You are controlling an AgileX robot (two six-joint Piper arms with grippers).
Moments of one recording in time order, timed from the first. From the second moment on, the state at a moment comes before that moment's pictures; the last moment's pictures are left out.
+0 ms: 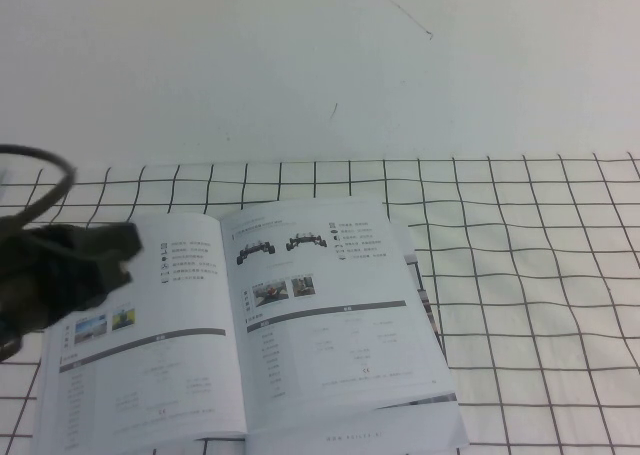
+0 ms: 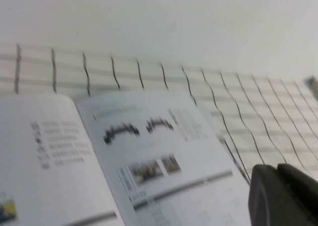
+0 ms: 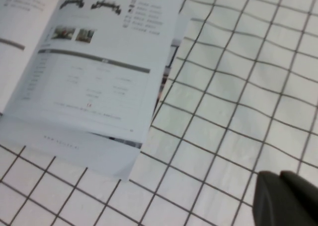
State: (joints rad) right arm -0.05 0.81 -0.81 0.49 0.98 -0.57; left arm -0.09 0.93 -0.62 -1.15 0.44 0.75
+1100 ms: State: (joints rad) right arm 0.41 1.87 -1.24 0.59 0.71 -0.81; left arm -0.09 1.34 -0.83 -0.58 0.55 0.24
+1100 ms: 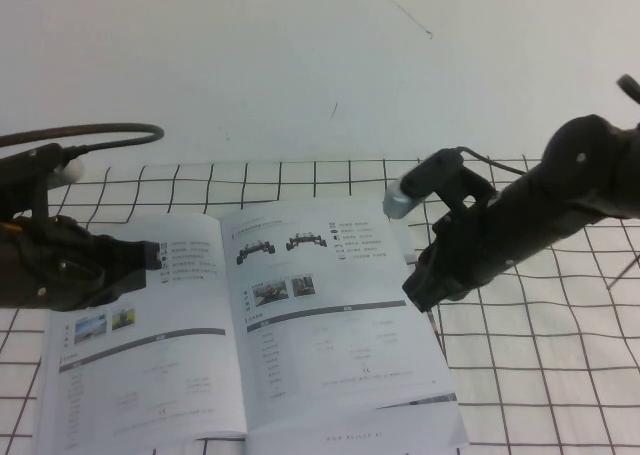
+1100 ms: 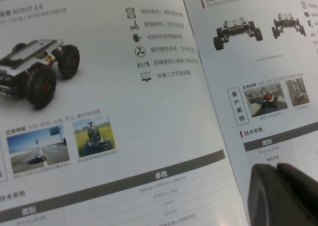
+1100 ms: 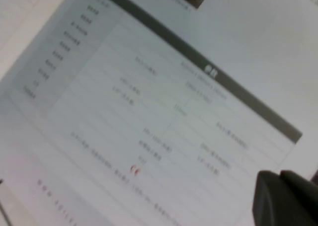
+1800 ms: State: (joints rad) right arm 0.42 2.09 -1.40 0.31 1.00 -0.65; left arm -0.09 1.34 -0.83 -0.76 0.62 0.43
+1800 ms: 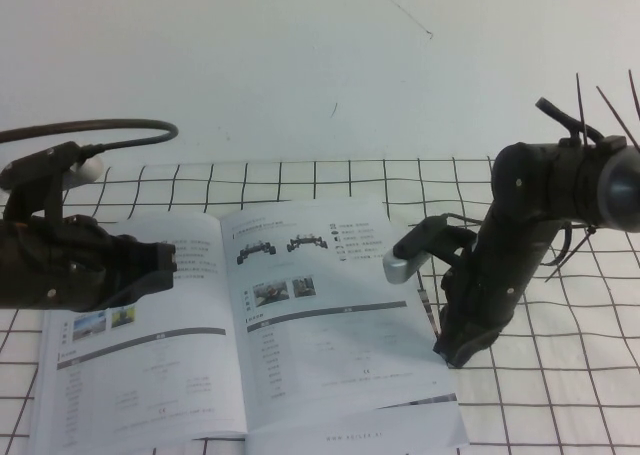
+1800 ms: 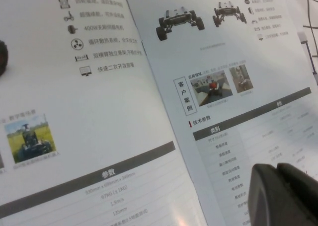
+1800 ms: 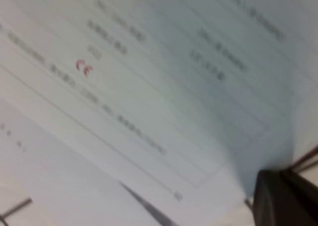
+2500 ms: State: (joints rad) right arm 0.51 2.00 -1.54 0.34 0.98 -0.64; left arm -0.09 1.46 -0.83 -0.78 0.64 0.47
